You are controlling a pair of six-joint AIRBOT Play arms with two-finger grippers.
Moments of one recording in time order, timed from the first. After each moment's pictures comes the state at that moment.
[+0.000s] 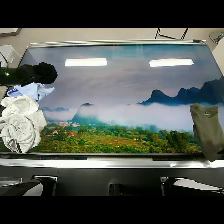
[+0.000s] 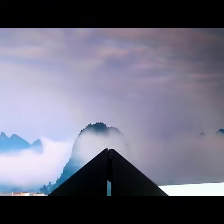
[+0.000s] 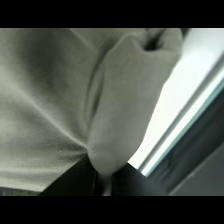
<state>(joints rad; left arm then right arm) 0.05 -1.17 1.49 1.19 -1.16 -1.61 -1.10 -1.52 1.14 -1.49 1.42 1.73</state>
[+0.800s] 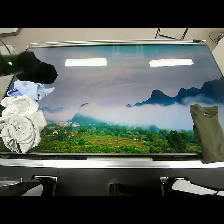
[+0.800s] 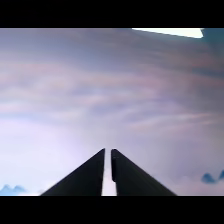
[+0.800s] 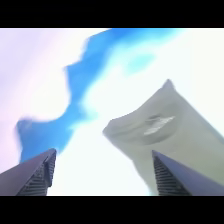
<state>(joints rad) -0.03 -1.24 1.57 1.33 -1.03 -1.65 -0.73 -1.46 1.89 -1.20 1.47 1.58</state>
